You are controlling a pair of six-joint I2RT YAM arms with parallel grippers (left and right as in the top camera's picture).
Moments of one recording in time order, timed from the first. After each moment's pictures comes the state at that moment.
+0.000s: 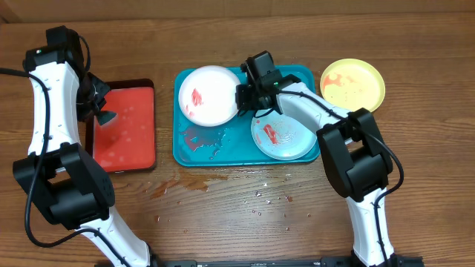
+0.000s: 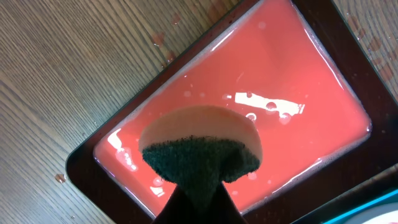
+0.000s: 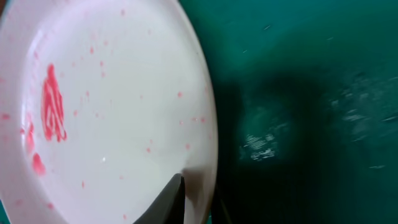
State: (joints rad) left arm 0.29 2.01 1.82 -1.25 -0.15 -0.68; right arm 0.49 2.27 1.63 -0.40 -0.26 0.41
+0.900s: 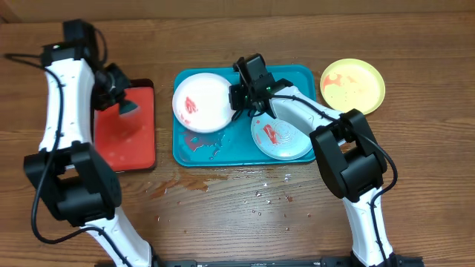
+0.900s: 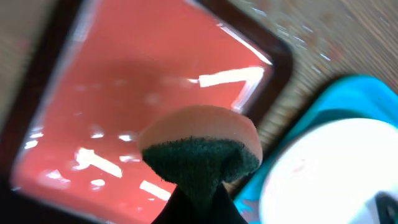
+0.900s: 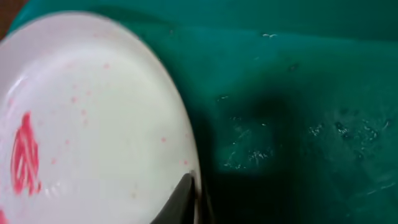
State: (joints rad) left arm 0.20 2.01 1.82 -1.18 0.04 -0.47; right arm 0.52 2.29 1.63 -0.31 -0.17 0.38
